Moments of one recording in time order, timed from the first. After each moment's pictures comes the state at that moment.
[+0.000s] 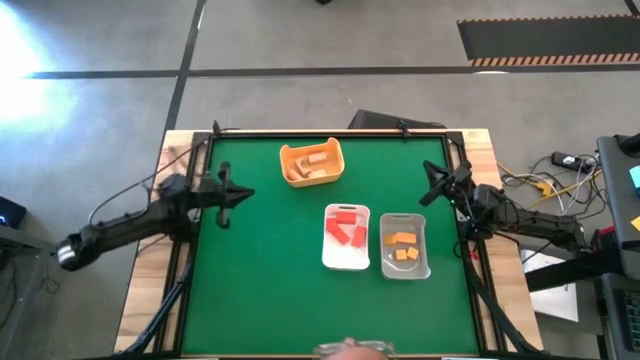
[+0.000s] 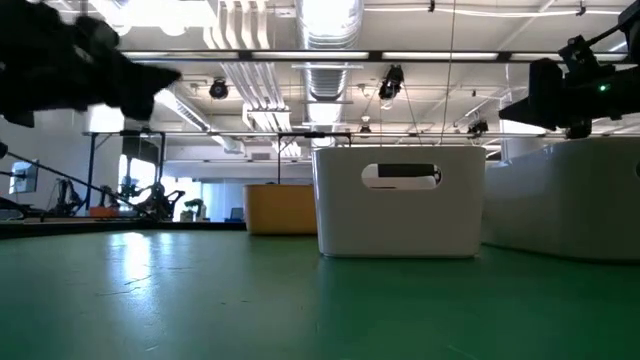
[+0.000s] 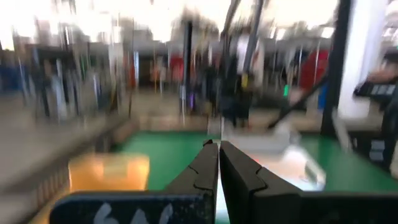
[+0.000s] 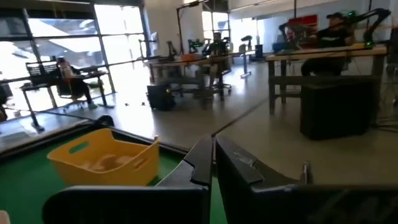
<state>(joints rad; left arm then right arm) 0.51 0.30 0.00 0.44 0.44 -0.04 -0.19 0.00 0.01 0.07 0.65 0.06</state>
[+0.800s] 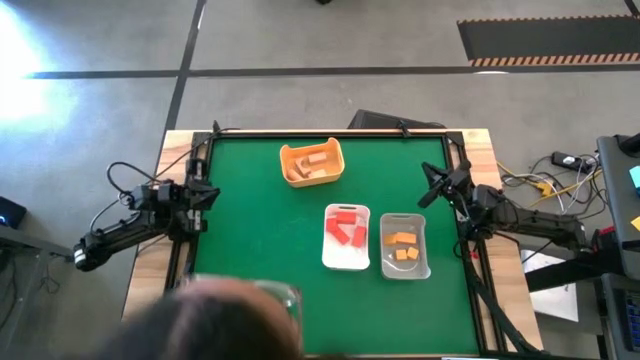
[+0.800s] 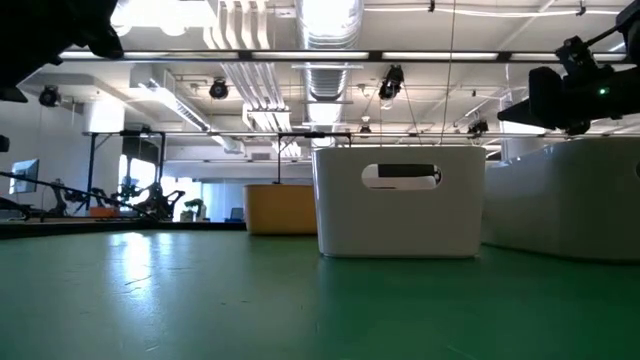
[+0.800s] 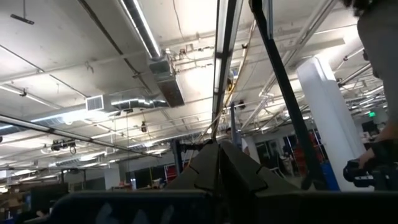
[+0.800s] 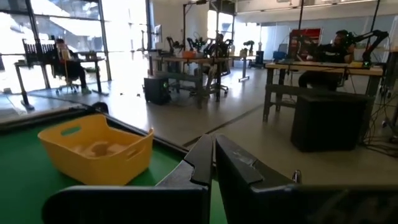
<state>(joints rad) 0.42 0.02 0.00 0.67 0.42 -0.04 -0.18 0.04 0.01 0.06 0.65 -0.05</state>
